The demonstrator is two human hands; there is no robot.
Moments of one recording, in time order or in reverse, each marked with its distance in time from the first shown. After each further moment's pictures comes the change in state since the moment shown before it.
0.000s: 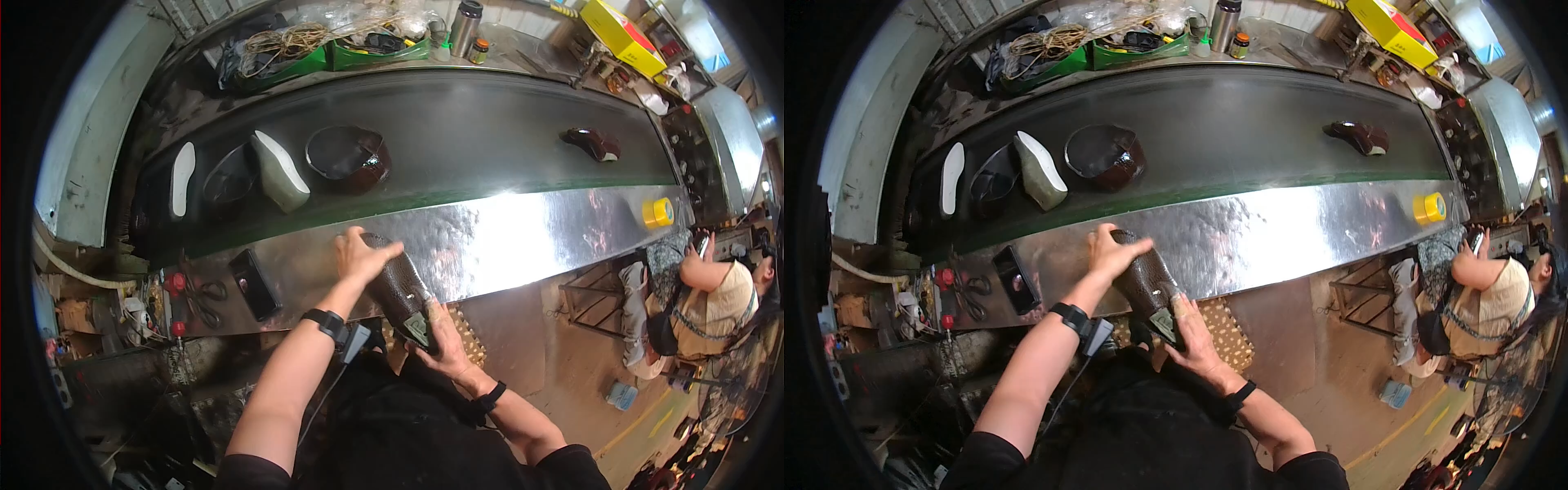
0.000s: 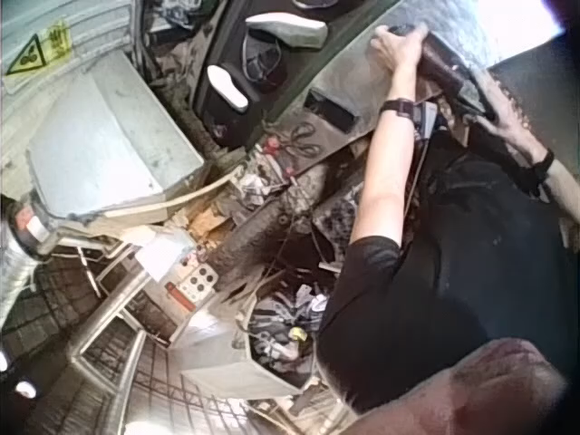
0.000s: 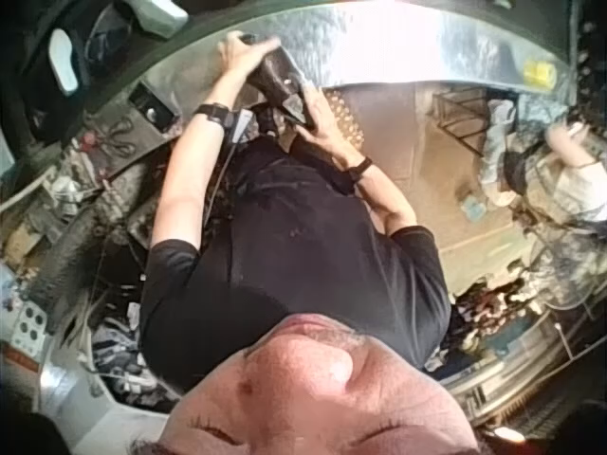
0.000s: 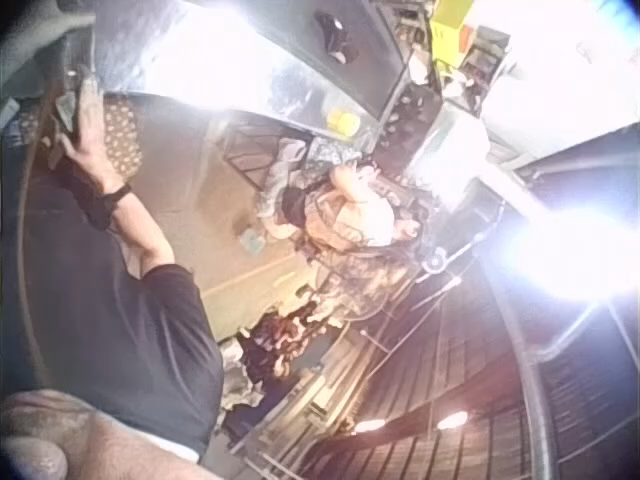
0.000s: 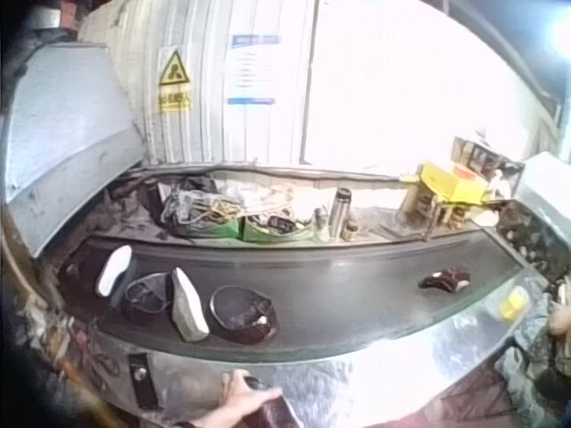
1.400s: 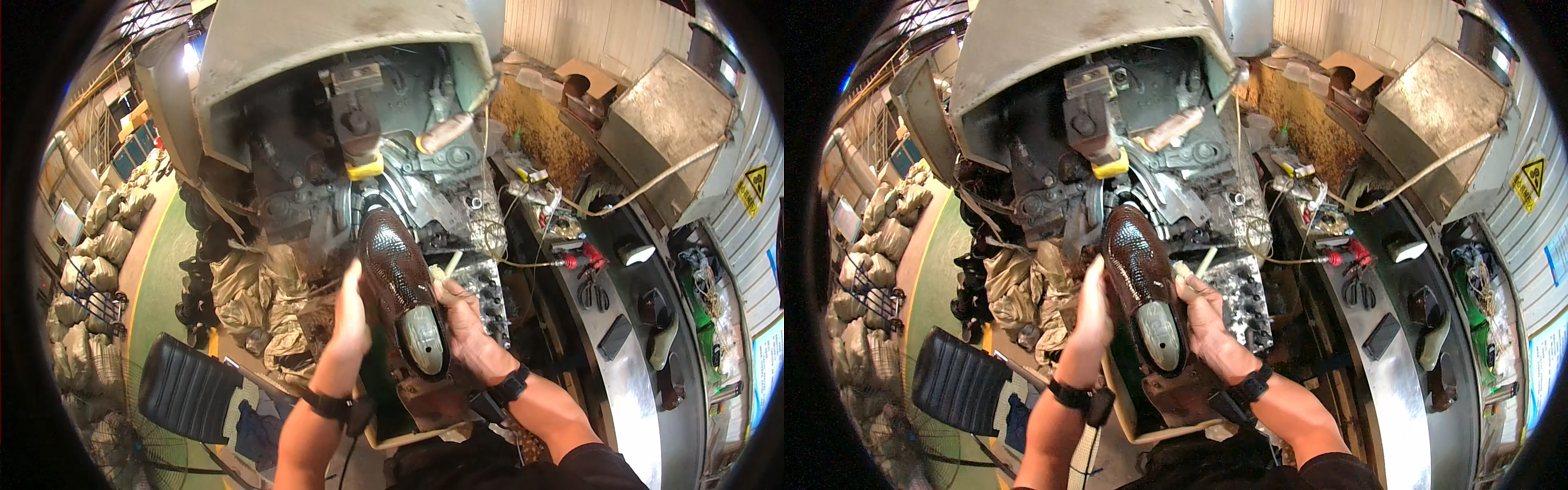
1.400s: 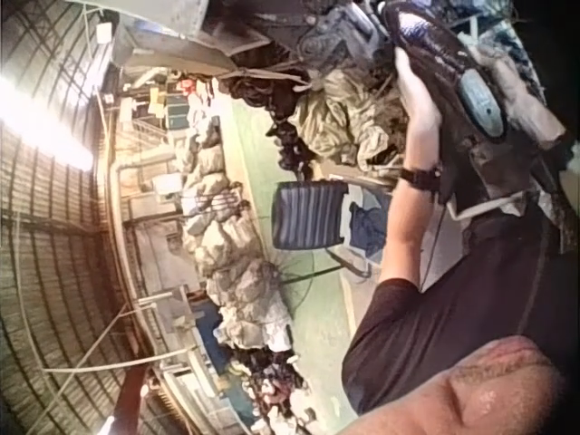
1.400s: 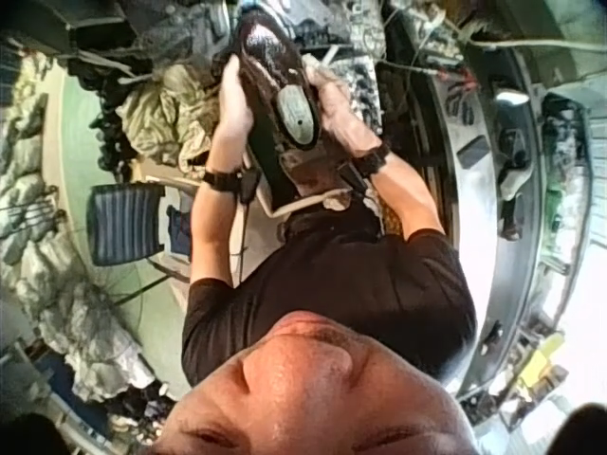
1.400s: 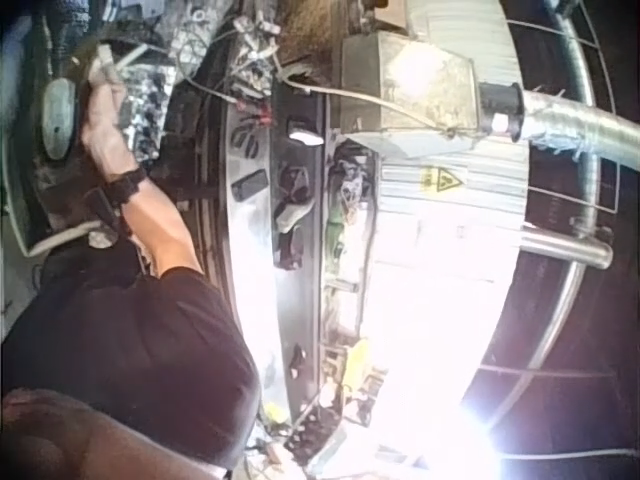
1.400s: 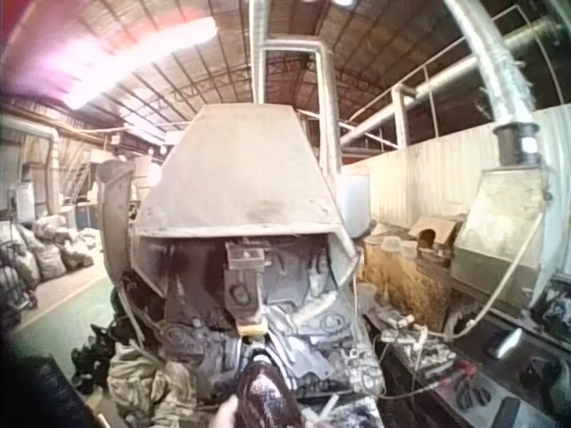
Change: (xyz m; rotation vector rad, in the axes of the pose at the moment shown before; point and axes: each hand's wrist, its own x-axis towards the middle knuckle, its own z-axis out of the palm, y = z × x) left_hand -0.612 -0.388 -0.377 -1.790 1.242 0.009; right_hand -0.134 -0.567 0.298 1.327 -1.369 0.573
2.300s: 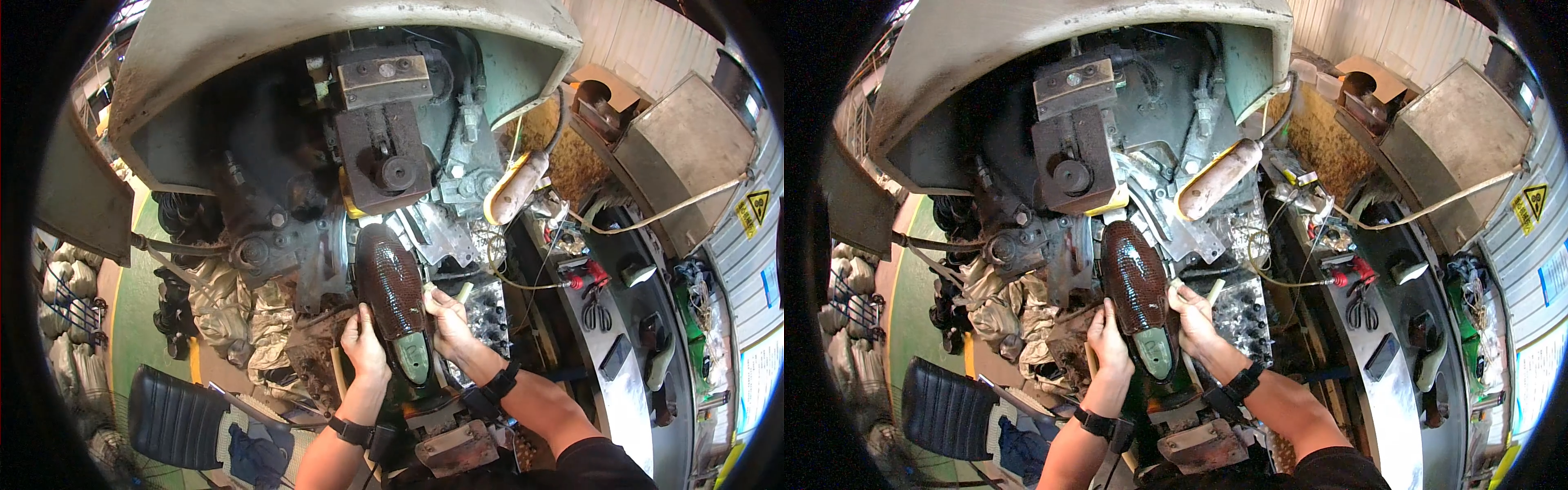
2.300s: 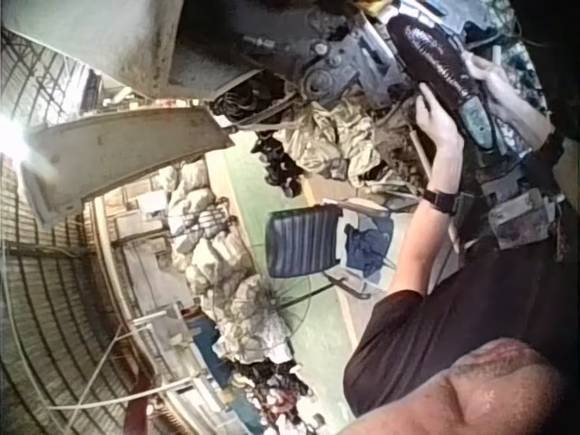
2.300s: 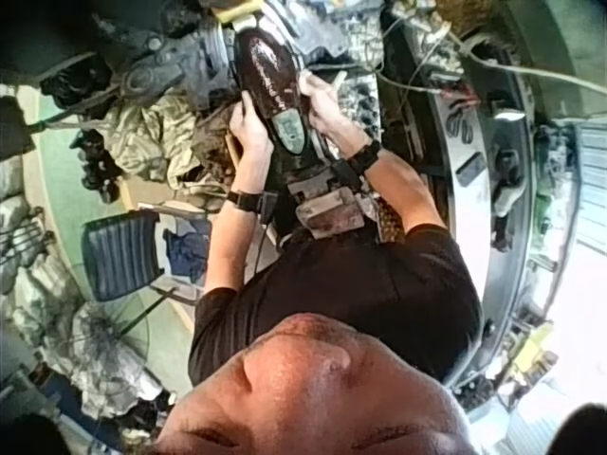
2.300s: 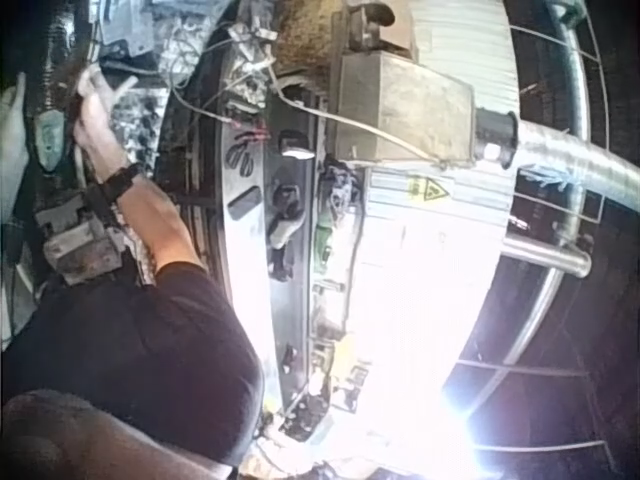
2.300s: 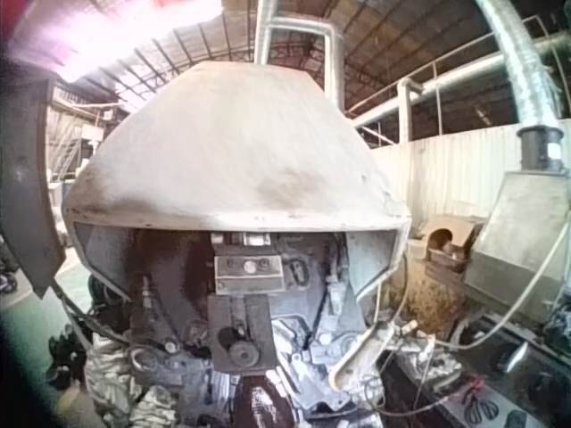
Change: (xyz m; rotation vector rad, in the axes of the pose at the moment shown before) left_hand 0.083 -0.061 -0.085 0.264 0.504 0.337; right_hand 0.128 0.045 -0.025 -0.019 0.003 0.060
